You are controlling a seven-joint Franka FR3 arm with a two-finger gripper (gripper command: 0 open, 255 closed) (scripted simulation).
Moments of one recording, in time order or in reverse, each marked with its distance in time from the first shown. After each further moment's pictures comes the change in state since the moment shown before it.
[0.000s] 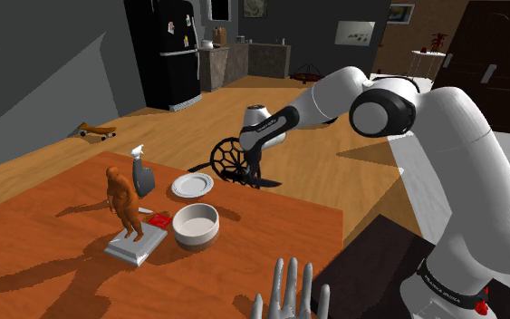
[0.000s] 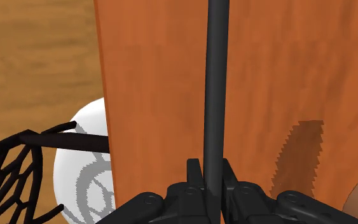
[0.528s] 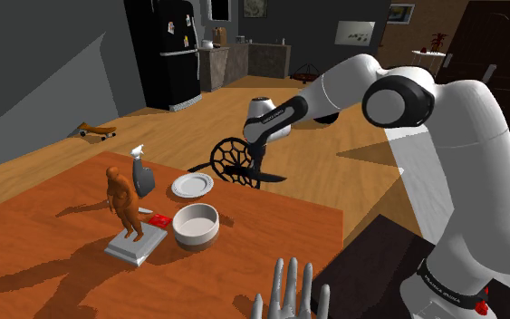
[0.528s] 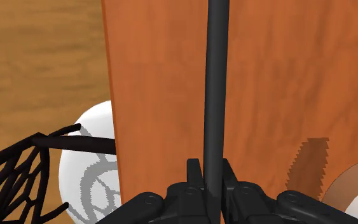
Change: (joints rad) arm 0.005 -0.106 -0.009 -0.088 -0.008 -0.017 -0.003
